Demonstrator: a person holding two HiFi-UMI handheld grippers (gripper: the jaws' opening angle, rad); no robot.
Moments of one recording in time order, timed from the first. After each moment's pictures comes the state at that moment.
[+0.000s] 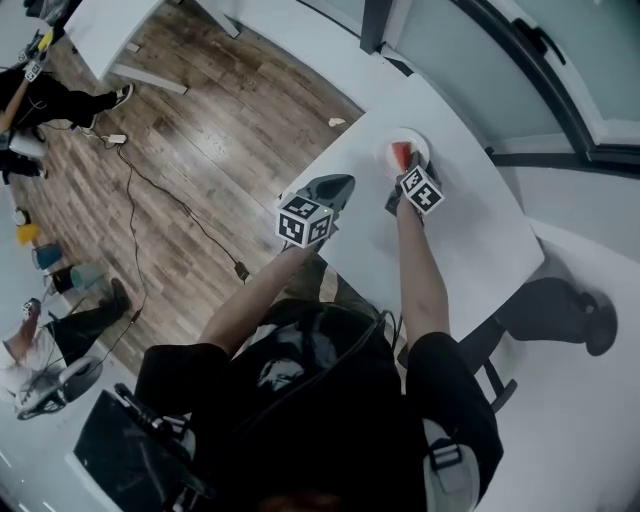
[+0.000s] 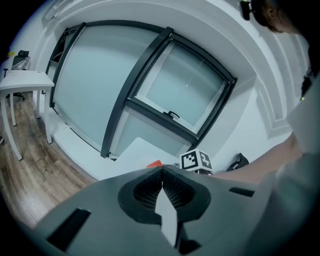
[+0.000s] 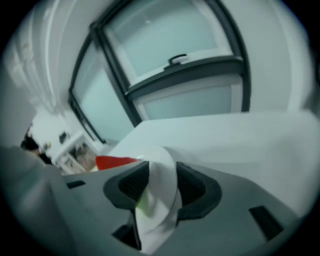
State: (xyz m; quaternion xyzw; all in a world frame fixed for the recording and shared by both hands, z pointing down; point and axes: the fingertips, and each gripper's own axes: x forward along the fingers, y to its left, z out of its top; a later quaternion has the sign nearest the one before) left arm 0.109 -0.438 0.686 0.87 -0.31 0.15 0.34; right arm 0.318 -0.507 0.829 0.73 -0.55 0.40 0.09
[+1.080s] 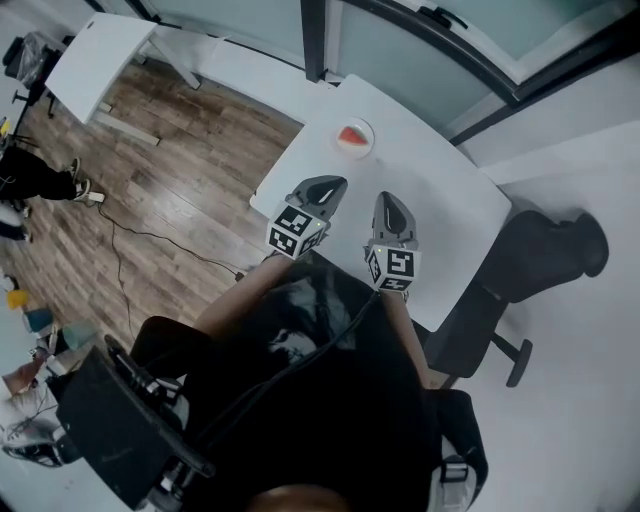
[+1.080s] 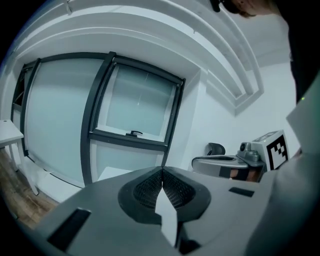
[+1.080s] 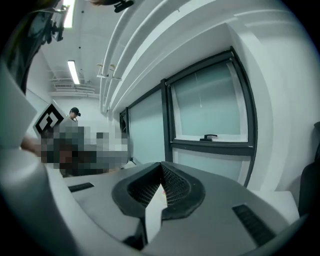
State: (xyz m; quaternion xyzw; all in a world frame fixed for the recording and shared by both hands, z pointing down) left arm 0.165 -0.322 0.547 0.95 -0.23 0.12 0.15; right arm 0.240 -0.283 0.539 0.67 -0.73 0.11 0.09
